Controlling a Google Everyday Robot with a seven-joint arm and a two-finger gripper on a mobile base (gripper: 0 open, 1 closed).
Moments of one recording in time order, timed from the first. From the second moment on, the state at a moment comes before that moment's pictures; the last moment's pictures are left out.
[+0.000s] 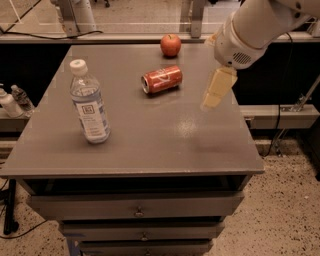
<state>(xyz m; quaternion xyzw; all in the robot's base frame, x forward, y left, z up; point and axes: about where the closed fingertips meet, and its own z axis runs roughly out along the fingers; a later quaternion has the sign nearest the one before) 0.575 -0.116 0.945 -0.65 0.71 -0.02 0.27</state>
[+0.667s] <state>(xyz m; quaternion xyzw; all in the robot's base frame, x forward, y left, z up) 0.618 -0.090 0.938 -0.68 0.67 -0.05 0.28</state>
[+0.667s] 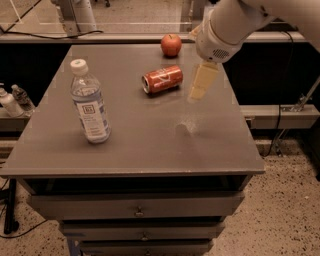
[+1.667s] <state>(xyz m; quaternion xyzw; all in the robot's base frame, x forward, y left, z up) 0.679 -0.020 0.906 -0.76 0.60 -0.05 0.26</state>
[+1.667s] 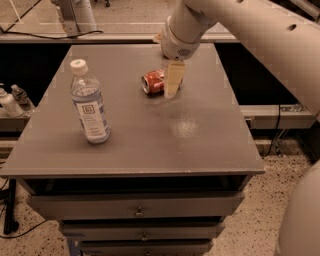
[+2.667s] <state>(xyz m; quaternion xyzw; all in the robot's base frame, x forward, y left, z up) 0.695 -0.006 0.861 -0.81 0.55 -0.03 0.20</state>
